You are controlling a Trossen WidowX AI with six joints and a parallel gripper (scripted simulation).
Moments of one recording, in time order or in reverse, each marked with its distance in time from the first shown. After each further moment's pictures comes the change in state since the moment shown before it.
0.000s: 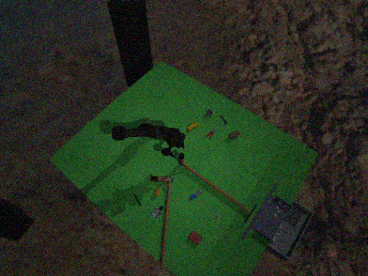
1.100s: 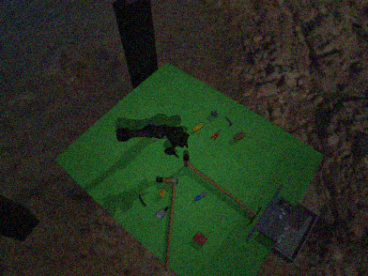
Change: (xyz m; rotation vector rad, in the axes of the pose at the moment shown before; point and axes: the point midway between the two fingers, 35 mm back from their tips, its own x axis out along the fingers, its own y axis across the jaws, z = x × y) arm -0.019 -0.003 0.001 0.024 -0.011 0.001
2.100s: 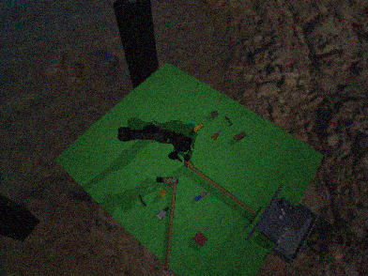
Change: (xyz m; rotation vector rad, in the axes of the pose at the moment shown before) arm 0.043 0.002 -0.001 0.009 0.000 0.005
